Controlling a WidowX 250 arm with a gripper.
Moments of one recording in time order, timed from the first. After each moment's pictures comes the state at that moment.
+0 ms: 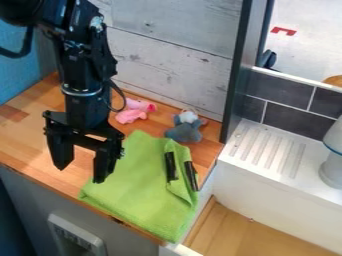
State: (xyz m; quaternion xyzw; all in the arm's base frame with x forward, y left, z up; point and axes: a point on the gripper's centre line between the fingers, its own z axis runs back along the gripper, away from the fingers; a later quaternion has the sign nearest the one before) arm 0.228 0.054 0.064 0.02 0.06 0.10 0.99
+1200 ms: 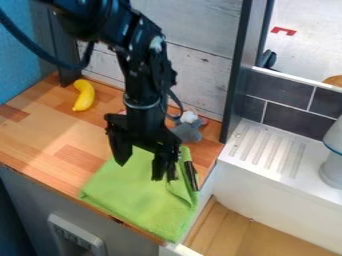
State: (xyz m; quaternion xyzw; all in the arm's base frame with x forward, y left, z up) arm 0.281 0.005 0.049 0.02 -0.04 0.06 1.00
